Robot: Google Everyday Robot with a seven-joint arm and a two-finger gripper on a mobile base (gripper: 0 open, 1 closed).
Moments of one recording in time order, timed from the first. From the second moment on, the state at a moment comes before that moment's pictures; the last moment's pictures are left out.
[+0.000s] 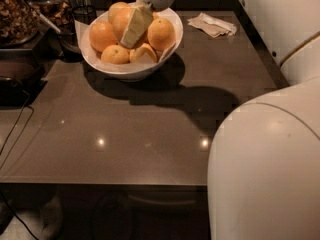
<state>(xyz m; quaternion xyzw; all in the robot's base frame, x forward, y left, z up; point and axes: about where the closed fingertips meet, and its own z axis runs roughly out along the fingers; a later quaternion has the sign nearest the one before) 0.670 0.050 0.988 -0.63 0.71 0.15 0.29</state>
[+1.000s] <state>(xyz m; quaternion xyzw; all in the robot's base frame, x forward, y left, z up) 0.612 0.041 1.009 -0.57 0.73 0.18 0.34</state>
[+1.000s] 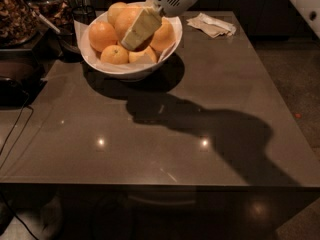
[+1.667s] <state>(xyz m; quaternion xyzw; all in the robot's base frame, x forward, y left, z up) 0.554 0.043 0.978 -0.53 0.75 0.20 0.34</state>
